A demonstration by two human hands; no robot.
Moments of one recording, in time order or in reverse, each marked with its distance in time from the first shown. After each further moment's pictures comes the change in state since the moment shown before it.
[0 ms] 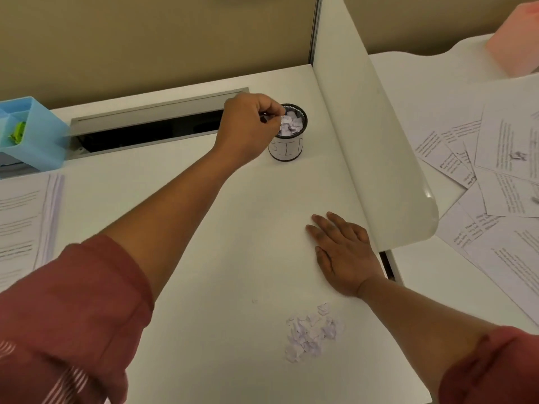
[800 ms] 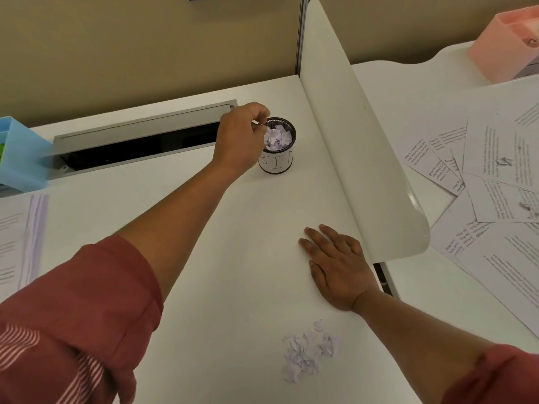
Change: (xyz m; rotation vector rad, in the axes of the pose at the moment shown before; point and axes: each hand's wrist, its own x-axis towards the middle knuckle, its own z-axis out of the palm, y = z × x) left_hand 0.031 -0.032 0.031 0.034 0.017 -0.027; right_hand 0.001 0.000 0.000 0.002 0.030 -0.006
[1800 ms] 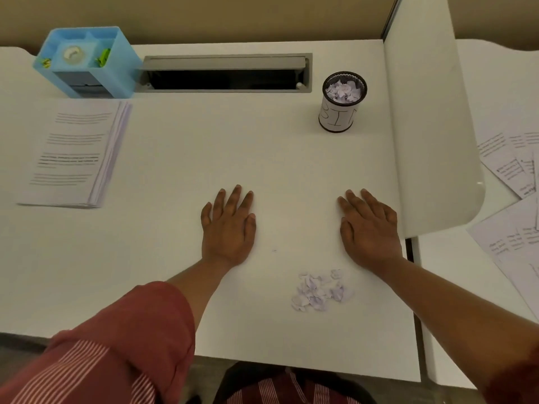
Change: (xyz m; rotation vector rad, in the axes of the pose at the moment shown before) left_hand -0.314 -0.094 -0.014 0.646 -0.143 -0.367; right_hand -0.003 -0.006 0.001 0.074 0.103 -0.023
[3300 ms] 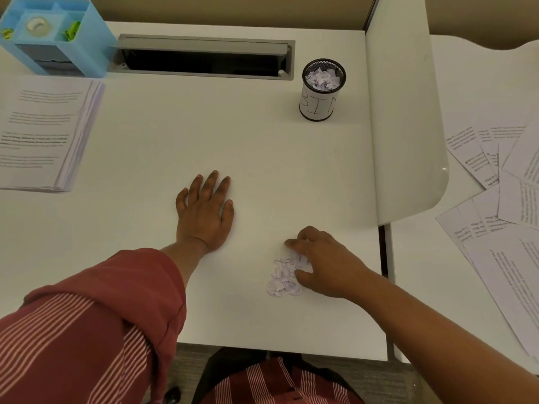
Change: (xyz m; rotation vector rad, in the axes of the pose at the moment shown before) left_hand 0.004 -0.003 0.005 0.030 -0.022 -0.027; right_hand -0.052 -0.047 -0.043 0.272 -0.561 -0.191
